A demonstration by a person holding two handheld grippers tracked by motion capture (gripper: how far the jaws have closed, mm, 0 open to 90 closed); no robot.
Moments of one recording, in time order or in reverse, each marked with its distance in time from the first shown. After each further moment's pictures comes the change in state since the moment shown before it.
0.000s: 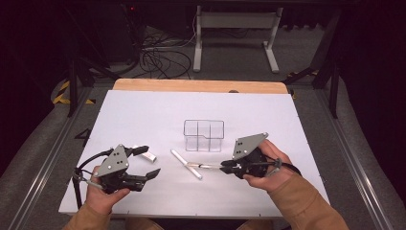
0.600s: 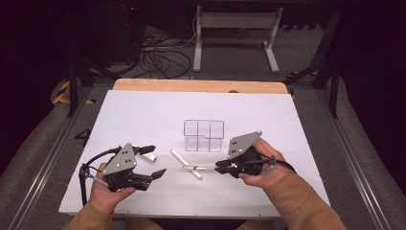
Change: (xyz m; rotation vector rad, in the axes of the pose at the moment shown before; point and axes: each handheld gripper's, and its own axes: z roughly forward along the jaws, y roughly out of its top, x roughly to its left) left arm -0.005 0.016 0.014 0.037 -0.043 0.049; right arm -0.003 0.006 0.011 -0.016 0.045 -0.022
